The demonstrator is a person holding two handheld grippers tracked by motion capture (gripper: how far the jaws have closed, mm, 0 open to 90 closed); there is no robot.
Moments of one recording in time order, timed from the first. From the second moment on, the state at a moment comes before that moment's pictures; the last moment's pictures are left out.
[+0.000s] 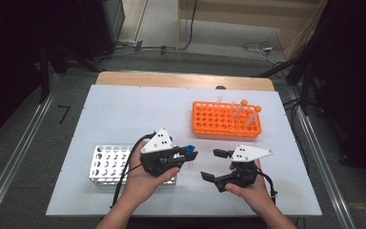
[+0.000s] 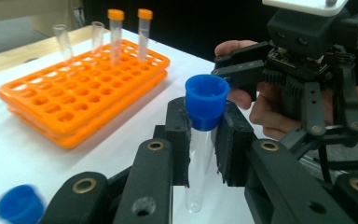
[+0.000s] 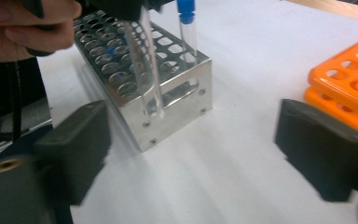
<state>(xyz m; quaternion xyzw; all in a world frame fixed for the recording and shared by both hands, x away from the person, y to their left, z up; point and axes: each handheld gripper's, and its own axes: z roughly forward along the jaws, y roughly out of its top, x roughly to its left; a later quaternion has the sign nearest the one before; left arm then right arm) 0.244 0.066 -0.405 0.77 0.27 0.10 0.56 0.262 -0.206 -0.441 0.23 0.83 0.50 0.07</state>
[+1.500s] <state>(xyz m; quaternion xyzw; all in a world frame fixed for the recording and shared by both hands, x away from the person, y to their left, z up) 0.268 0.126 -0.423 0.74 0.36 0.21 0.53 0.289 -0.247 -0.445 0.28 0.81 0.51 0.08</state>
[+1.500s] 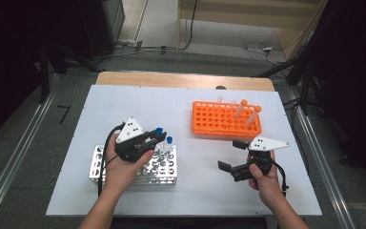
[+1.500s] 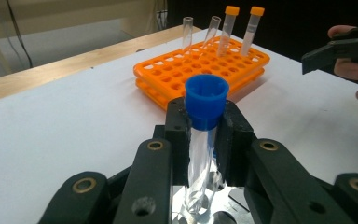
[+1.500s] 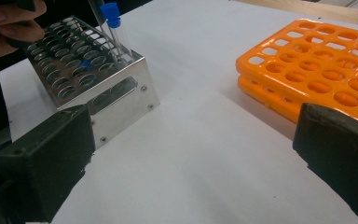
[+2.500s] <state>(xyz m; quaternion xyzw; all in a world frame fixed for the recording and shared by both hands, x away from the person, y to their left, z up) 0.276 0.118 -0.439 0.78 0.39 0.16 0.46 0.294 -0.254 -0.448 0.29 0.81 0.50 0.09</state>
